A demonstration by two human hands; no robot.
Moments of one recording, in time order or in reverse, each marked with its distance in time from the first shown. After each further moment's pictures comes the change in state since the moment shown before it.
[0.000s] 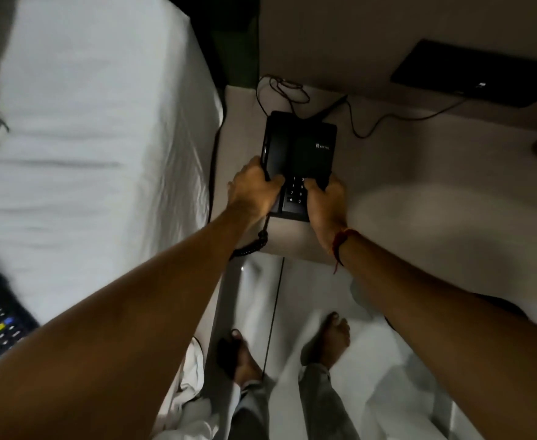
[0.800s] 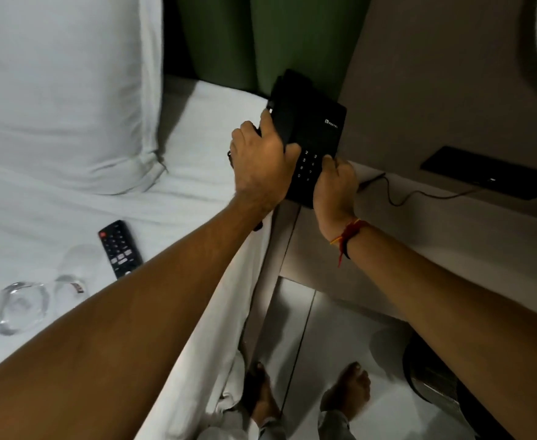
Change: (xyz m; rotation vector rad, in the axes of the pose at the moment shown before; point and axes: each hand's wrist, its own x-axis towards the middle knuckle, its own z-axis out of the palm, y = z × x) left_hand -0.088 0.059 -0.185 0.208 0.578 0.253; right_hand -0.112 -0.177 0.058 0.138 -0.058 -0.305
